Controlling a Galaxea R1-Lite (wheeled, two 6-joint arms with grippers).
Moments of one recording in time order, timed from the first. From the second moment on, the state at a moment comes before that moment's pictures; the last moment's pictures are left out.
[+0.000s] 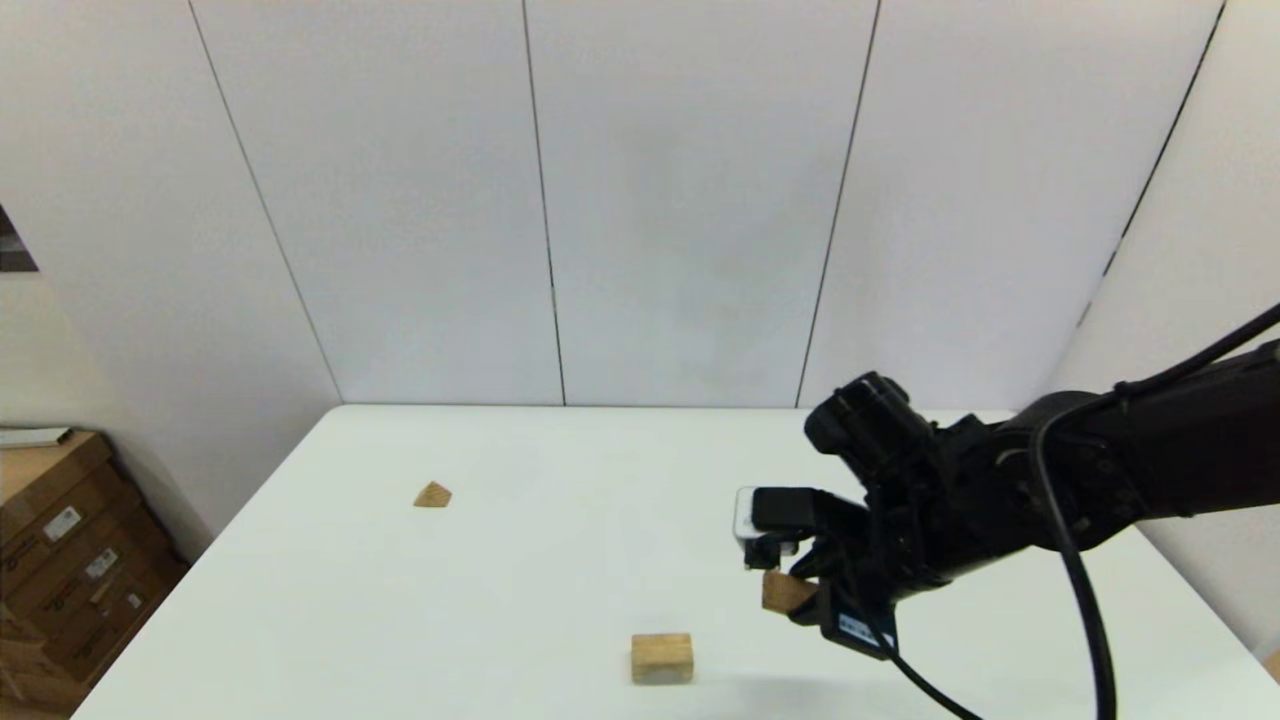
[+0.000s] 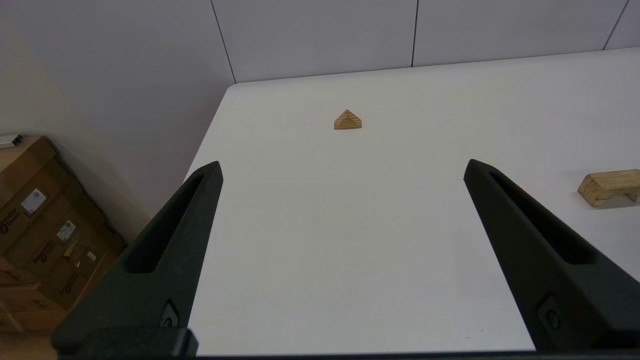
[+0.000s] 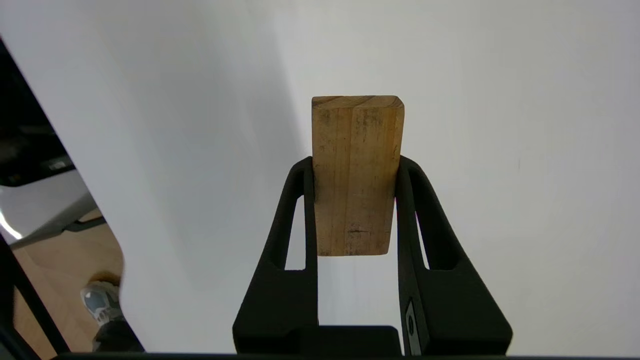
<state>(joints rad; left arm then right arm) 0.00 0.00 -0.03 0.07 -0.01 0.06 0.57 1.91 -1.05 0.26 0.11 -0.76</state>
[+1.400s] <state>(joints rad) 0.00 0.00 -0.03 0.07 -0.01 0.05 0.83 2.29 -1.43 0.39 0.10 -0.68</state>
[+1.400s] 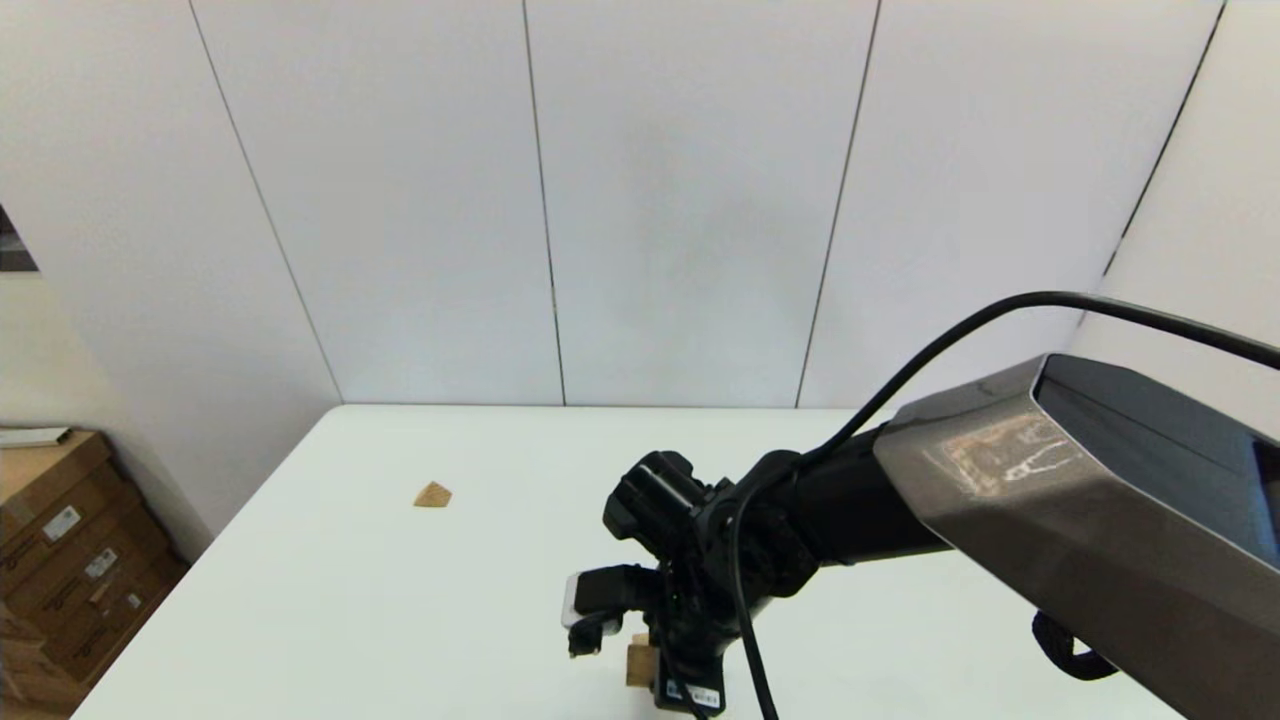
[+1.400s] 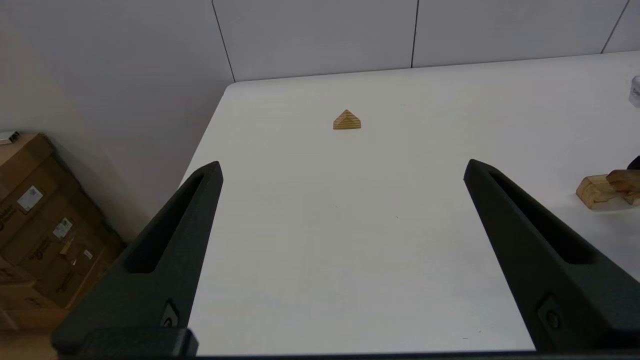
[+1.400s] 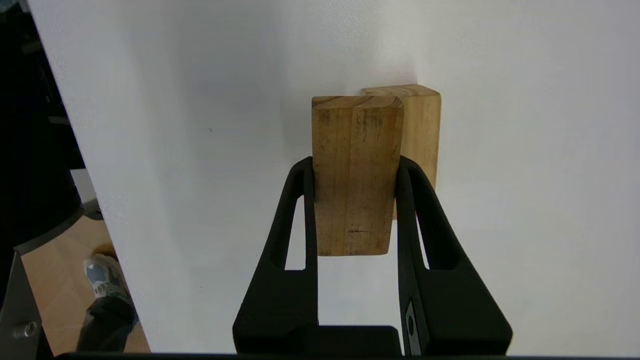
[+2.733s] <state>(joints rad) 0.00 0.00 -0.03 0.07 -0.01 0.05 0.80 2.39 -1.61 0.54 0.07 -0.68</state>
